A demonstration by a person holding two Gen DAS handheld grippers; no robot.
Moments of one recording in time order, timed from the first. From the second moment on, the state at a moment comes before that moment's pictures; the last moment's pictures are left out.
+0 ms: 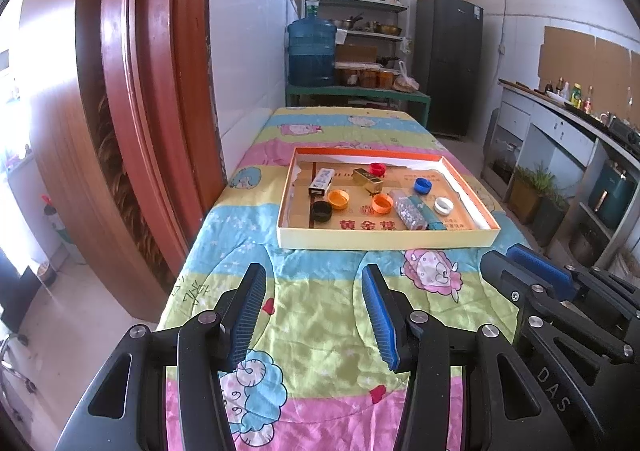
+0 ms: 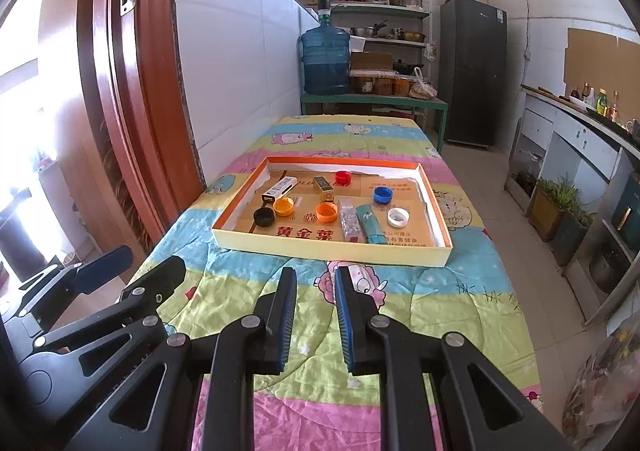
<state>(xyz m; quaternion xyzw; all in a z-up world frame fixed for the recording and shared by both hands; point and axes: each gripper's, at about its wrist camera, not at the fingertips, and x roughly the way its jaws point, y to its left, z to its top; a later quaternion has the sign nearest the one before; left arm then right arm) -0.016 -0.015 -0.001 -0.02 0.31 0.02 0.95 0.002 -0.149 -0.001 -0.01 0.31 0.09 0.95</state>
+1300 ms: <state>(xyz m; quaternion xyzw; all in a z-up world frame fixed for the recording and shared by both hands) -0.019 -0.014 -0.039 -0.01 0.34 0.04 0.94 0.000 -0.151 -0.034 -0.01 0.31 0.07 0.95</state>
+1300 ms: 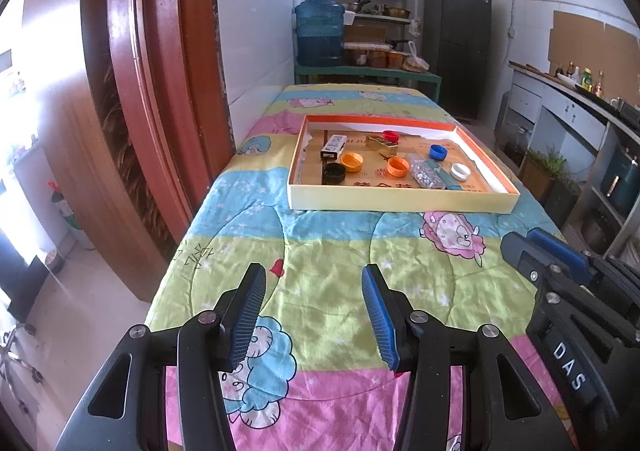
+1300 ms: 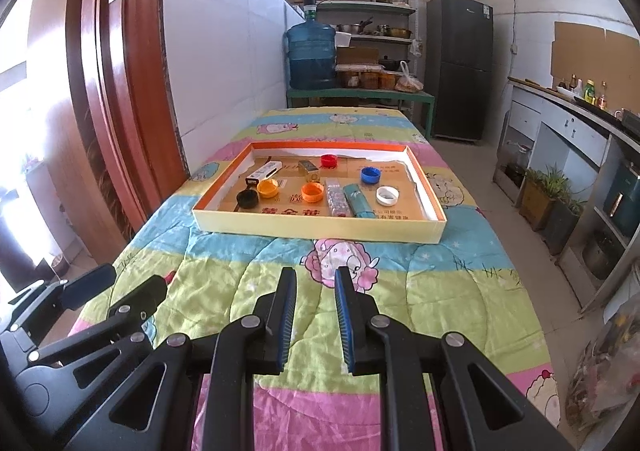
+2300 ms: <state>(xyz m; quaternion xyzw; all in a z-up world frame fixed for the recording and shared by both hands) -0.027 -0.016 -0.043 -0.02 0.34 0.04 0.94 -0.008 -0.152 -0.034 -0.02 0.31 0.07 0.95</state>
